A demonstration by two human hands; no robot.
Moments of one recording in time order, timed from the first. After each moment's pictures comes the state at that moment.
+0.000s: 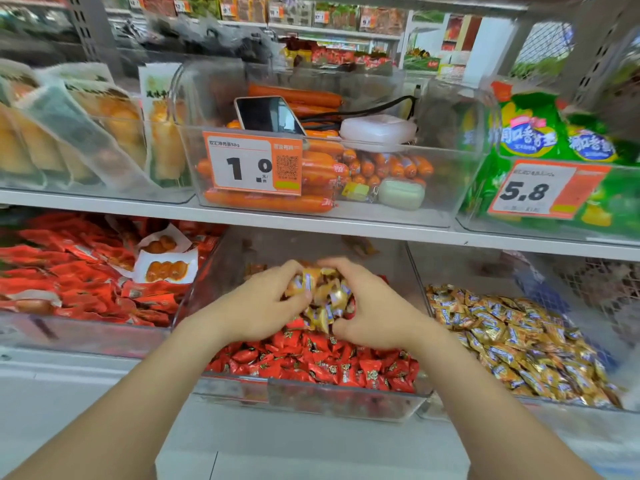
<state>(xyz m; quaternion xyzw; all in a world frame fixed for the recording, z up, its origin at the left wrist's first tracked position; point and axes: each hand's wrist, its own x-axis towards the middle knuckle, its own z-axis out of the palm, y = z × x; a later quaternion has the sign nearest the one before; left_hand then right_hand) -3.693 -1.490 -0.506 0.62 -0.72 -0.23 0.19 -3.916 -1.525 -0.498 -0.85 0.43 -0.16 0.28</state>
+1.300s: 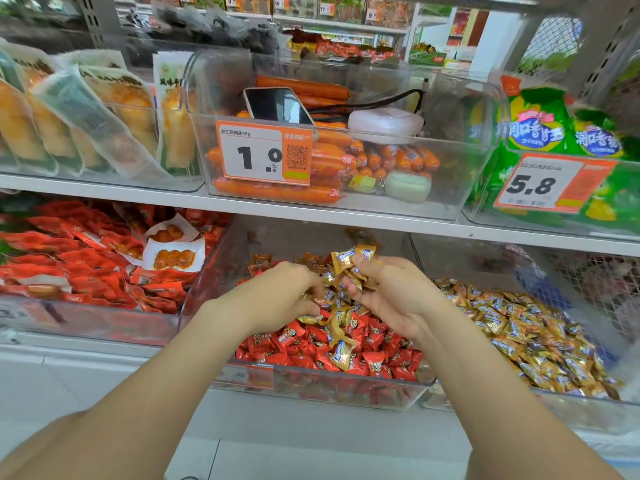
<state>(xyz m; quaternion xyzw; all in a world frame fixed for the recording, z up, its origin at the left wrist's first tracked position) -3.704 -1.495 -0.504 0.57 -0.81 -0.13 0.09 -3.912 -1.526 -0.490 -0.36 0.43 -0.43 0.70</state>
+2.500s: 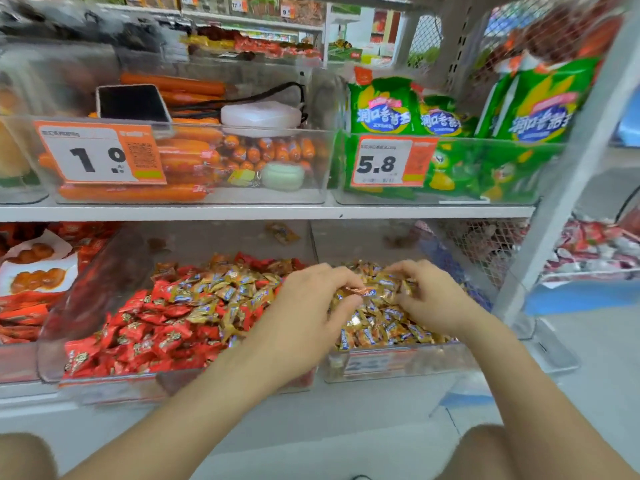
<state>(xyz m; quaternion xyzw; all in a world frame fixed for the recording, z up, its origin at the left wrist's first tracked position) -3.890 -1.443 -0.478 0.45 -0.81 -0.13 0.35 -4.146 -1.515 -0.511 -0.74 0.63 -0.18 0.14</state>
